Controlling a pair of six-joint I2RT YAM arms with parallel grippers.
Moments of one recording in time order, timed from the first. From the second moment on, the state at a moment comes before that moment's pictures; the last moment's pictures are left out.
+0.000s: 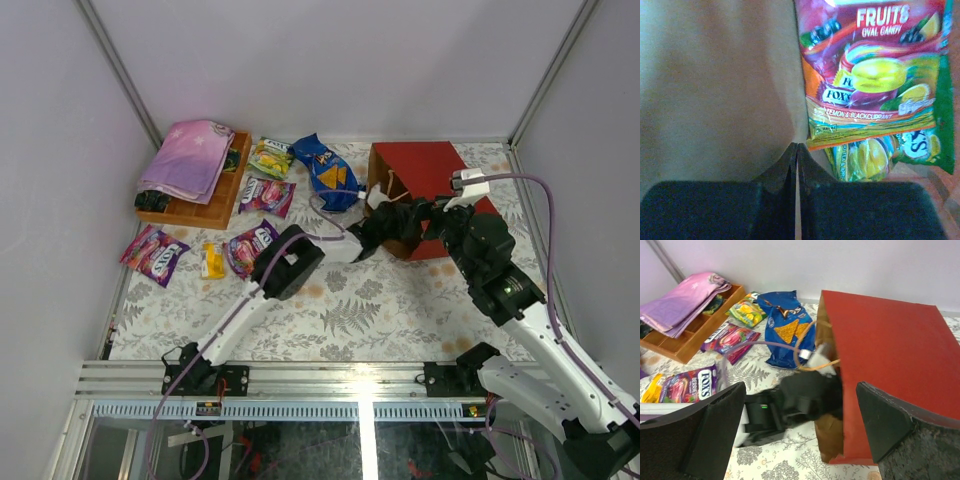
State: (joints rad) left arm -0.83 2.65 1.92 0.41 -0.12 -1.24; right arm 0.54 0.79 0.83 -0.12 0.18 0.17
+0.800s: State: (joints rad) left arm -0.59 1.89 1.13 0.72 -0.02 -0.88; right arm 0.04 1.16 1.12 -0.29 0.06 0.44
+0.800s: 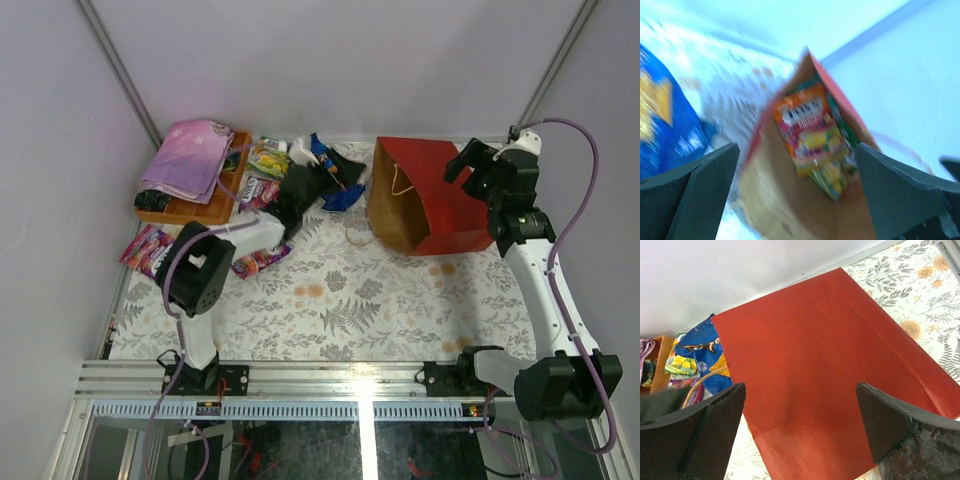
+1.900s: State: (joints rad) left arm -0.53 2.39 1.98 0.05 0.26 -0.19; right arm 0.06 0.74 0.67 -0.35 0.02 0.55
